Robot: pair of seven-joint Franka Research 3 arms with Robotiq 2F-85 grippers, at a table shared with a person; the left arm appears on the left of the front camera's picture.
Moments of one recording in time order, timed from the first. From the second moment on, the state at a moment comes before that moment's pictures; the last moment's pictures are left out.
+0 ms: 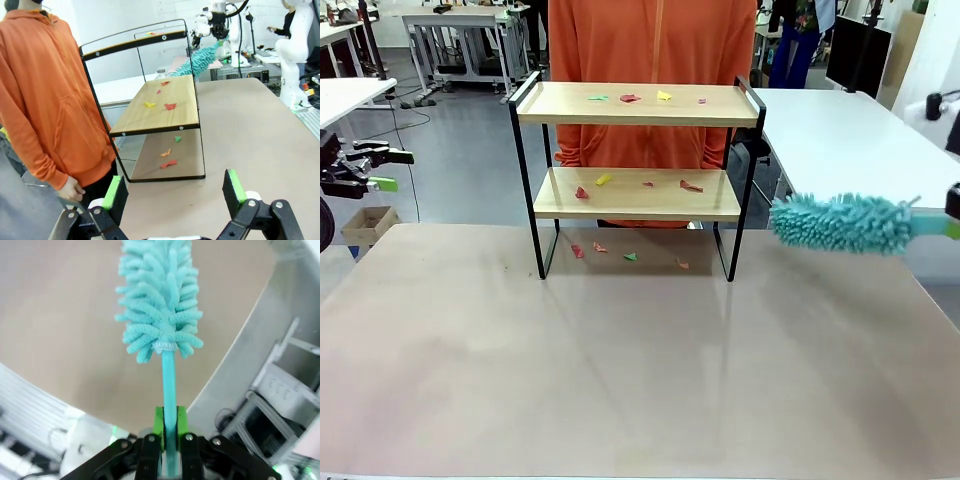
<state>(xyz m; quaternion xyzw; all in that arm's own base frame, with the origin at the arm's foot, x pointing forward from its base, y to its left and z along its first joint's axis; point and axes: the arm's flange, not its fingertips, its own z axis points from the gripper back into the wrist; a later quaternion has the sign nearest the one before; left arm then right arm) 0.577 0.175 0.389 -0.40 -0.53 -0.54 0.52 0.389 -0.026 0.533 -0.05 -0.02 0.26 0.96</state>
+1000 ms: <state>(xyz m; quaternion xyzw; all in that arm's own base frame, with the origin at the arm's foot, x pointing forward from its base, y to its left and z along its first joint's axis) 0.577 0.174 0.389 -0.40 -0.53 -0.54 0.52 0.331 0.079 0.513 0.03 0.06 0.60 0.79</state>
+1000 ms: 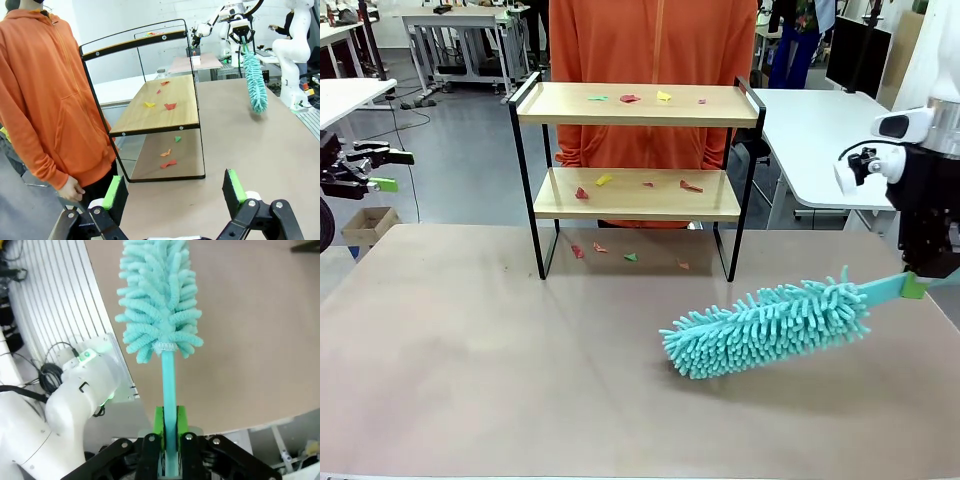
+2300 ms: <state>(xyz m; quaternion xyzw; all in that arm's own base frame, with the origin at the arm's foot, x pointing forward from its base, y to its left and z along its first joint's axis) 0.577 0.175 0.389 -0.40 -0.53 -0.54 0.52 0.334 0.082 0.512 0.04 0.06 0.60 0.79</state>
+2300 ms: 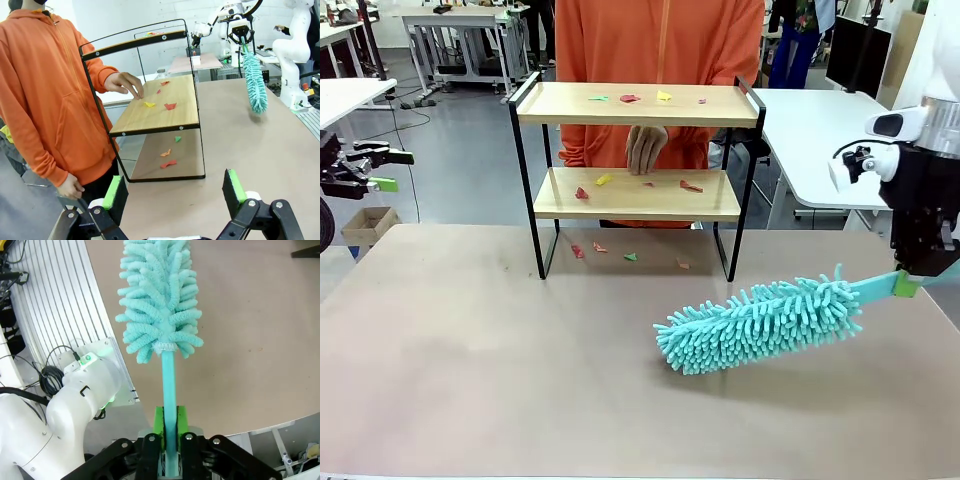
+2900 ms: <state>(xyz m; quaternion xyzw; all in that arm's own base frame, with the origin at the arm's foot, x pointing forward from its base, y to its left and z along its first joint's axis) 0.577 0.175 0.389 -0.40 -0.53 -0.54 0.52 0.334 0.082 0.512 0.04 0.06 0.60 0.79</state>
